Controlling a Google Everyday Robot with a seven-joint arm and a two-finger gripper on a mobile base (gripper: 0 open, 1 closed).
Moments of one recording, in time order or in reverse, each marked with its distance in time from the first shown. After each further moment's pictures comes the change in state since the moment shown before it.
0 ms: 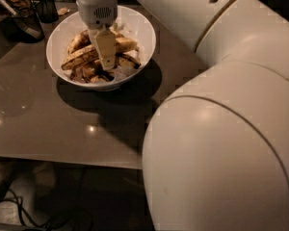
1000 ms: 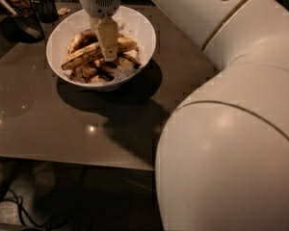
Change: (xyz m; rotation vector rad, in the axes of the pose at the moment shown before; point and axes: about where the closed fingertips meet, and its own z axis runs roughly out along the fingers) arm 0.006 -0.006 -0.027 0.076 0.012 0.000
